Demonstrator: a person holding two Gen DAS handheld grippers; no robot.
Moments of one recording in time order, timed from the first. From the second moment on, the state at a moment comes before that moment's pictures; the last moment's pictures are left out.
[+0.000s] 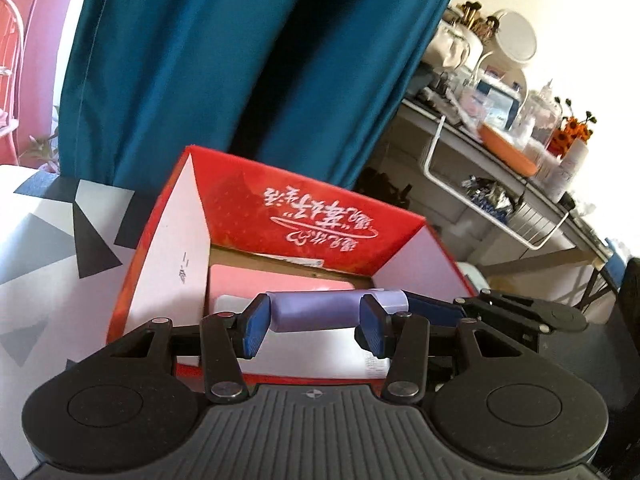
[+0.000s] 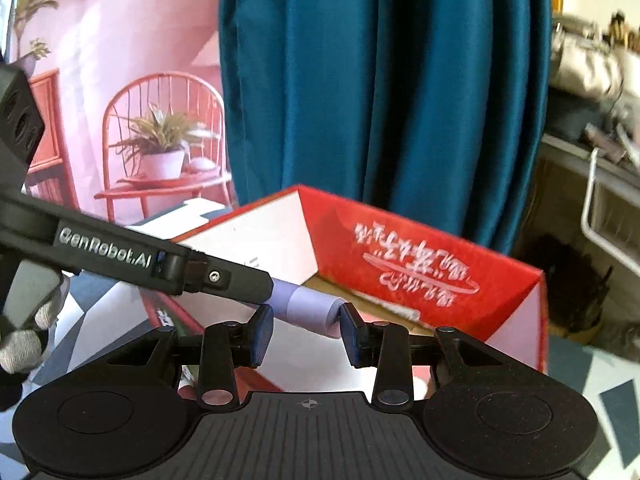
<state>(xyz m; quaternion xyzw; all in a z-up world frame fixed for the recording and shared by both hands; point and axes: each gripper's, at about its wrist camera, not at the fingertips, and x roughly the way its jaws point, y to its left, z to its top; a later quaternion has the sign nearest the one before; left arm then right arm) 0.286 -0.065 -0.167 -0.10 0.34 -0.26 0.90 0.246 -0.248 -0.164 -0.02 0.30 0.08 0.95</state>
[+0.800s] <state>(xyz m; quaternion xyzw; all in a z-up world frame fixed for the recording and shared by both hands) 0.295 -0.072 -0.166 -0.05 0.30 -0.28 0.91 0.277 -0.263 -0.185 0.04 0.36 0.01 0.93</state>
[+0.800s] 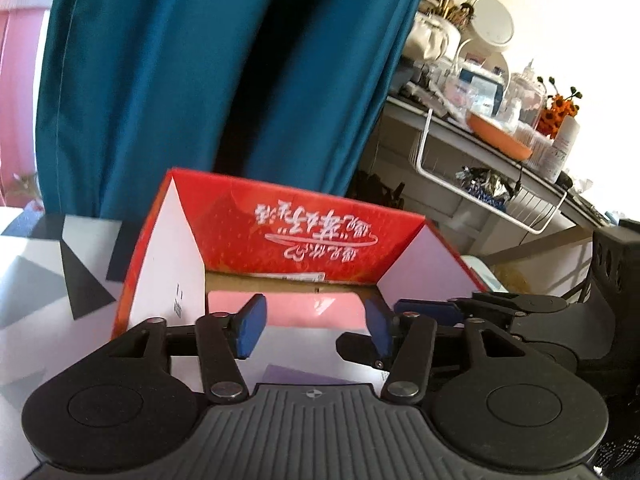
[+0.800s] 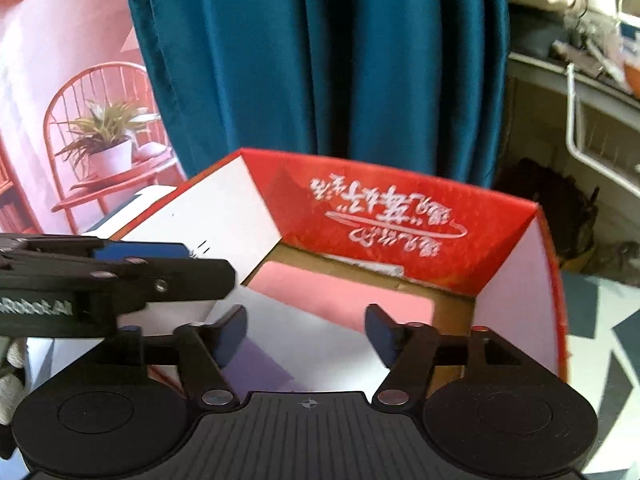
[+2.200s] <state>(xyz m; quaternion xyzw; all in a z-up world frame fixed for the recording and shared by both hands) 0.230 -0.028 -0.142 0.02 0.23 -0.22 0.95 0.193 -0.265 -0.163 0.04 0.24 -0.09 0.96</state>
